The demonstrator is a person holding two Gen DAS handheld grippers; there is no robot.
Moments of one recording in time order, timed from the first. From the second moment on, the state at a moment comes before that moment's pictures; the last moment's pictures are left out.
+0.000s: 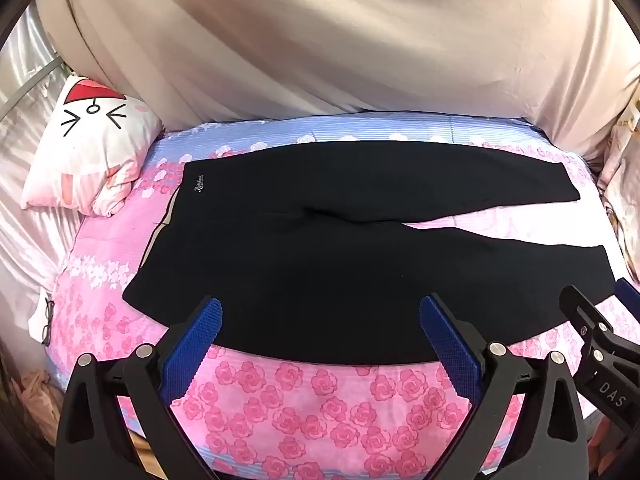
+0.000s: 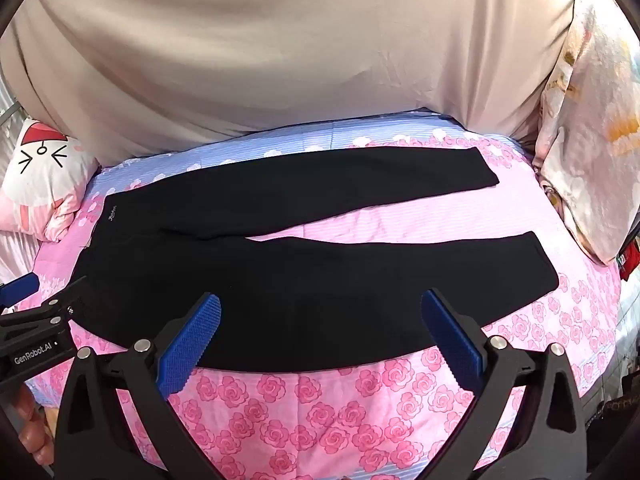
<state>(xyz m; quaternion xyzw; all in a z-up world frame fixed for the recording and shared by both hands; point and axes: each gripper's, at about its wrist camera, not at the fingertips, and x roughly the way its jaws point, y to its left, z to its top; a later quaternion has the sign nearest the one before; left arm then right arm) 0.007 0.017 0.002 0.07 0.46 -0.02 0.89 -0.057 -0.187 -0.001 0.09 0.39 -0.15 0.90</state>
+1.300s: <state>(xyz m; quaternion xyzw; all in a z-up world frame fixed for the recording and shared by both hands) 0.012 0.012 -0.003 0.07 0.46 -0.03 0.89 -0.052 -0.189 0.001 0.10 0.40 -0.16 0.90</state>
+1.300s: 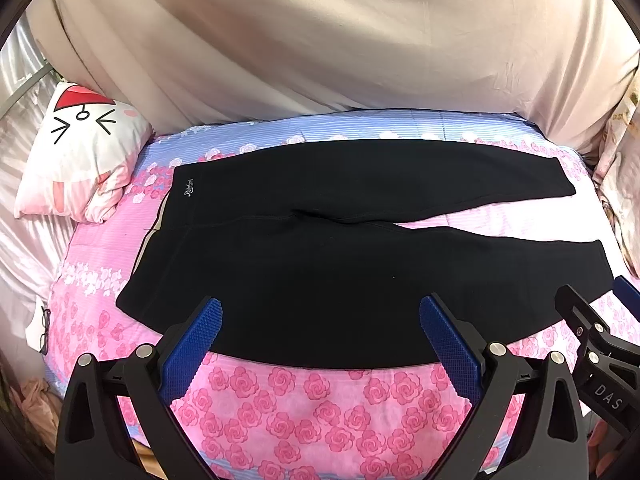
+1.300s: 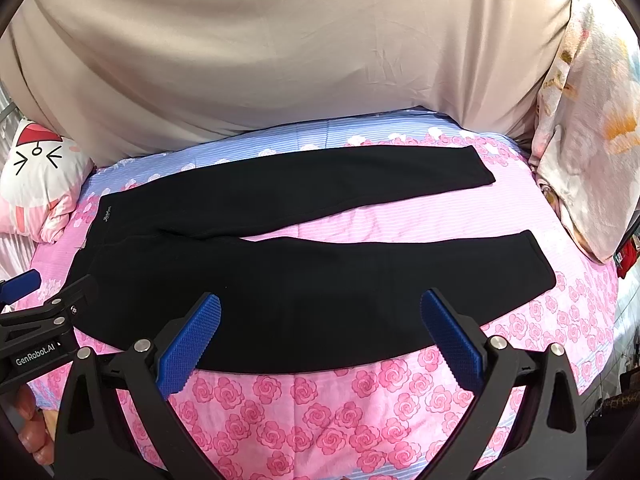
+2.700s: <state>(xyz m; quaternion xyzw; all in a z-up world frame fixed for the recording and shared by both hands) 0.030 0.002 -0.010 0.09 0.44 -0.06 0.89 -0.038 -0.198 -0.009 0.10 0.41 -0.17 0.89</state>
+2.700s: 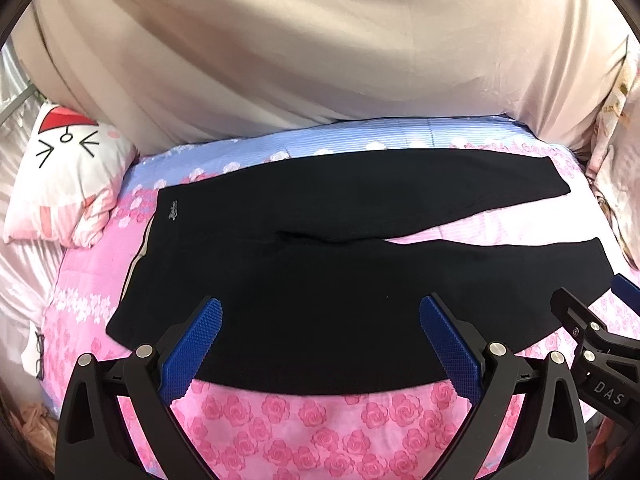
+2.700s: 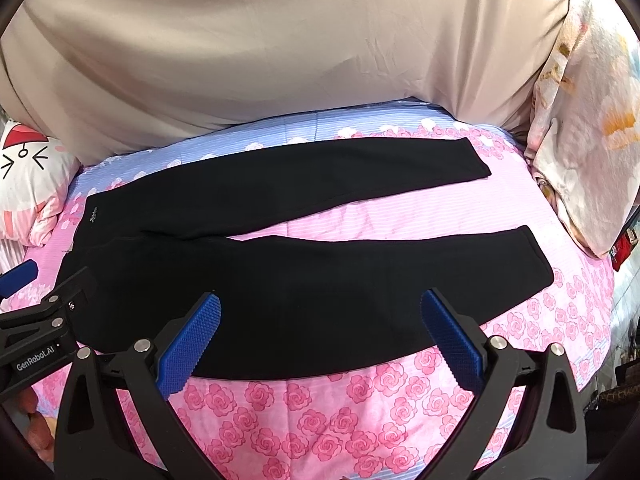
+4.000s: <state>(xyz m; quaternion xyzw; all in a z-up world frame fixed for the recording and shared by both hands) 0.086 0.021 -0.046 0.09 0.48 -0.10 0.87 0.003 -0.272 -0.020 0.05 0.43 -0.25 0.87</state>
